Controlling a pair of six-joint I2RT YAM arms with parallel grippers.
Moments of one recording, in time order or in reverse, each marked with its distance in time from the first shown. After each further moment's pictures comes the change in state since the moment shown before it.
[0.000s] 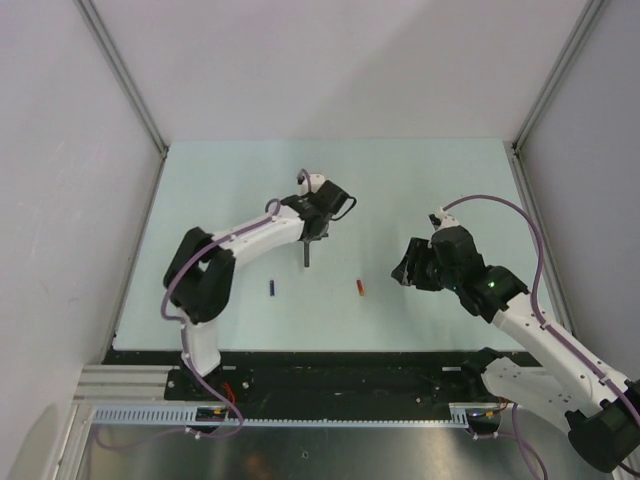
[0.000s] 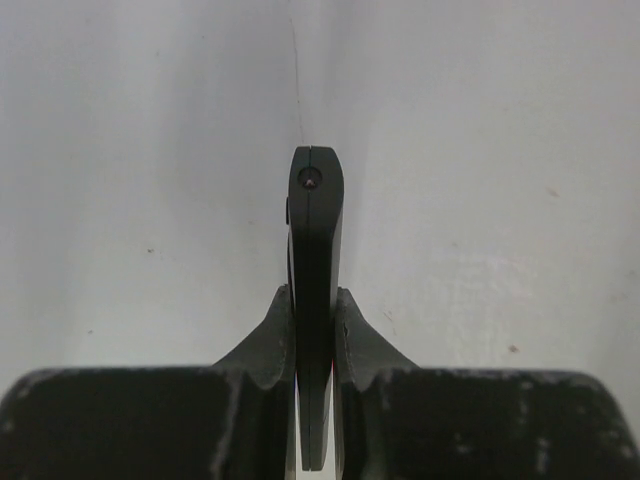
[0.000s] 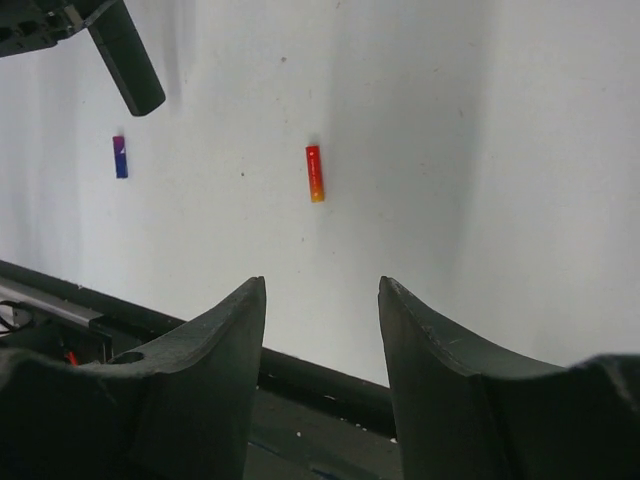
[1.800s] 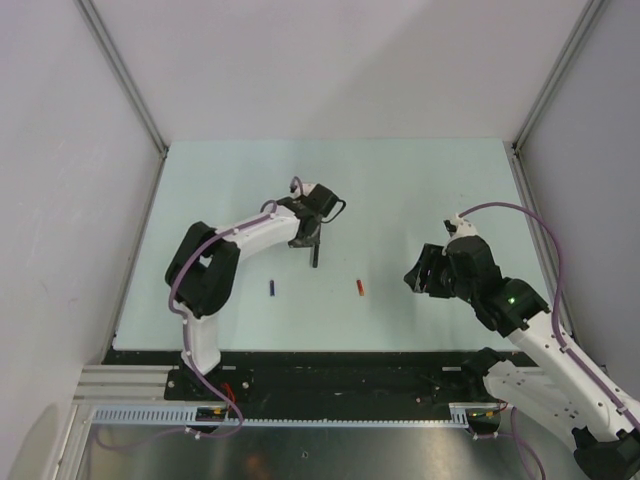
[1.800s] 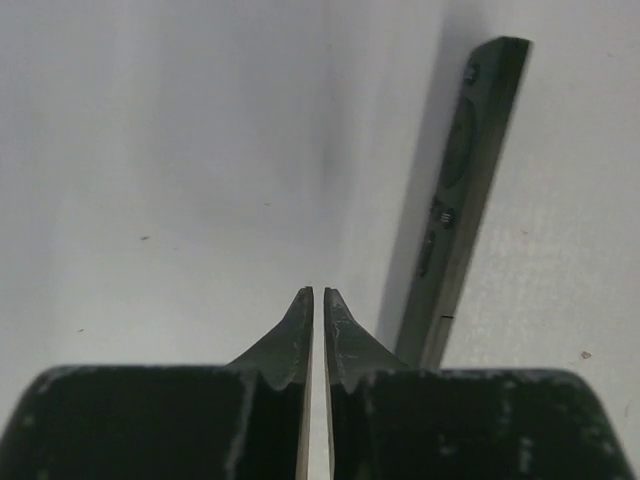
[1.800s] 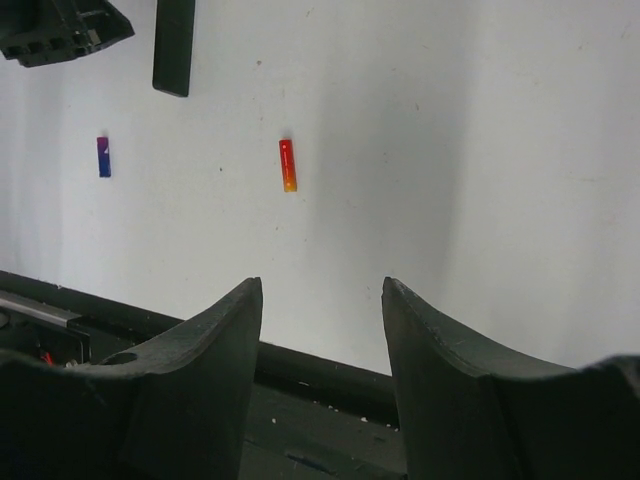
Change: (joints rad) left arm 0.071 0.062 -0.033 -0.031 0.078 0.016; right arm -0.008 -0.139 0.000 -0.113 0.065 -0.036
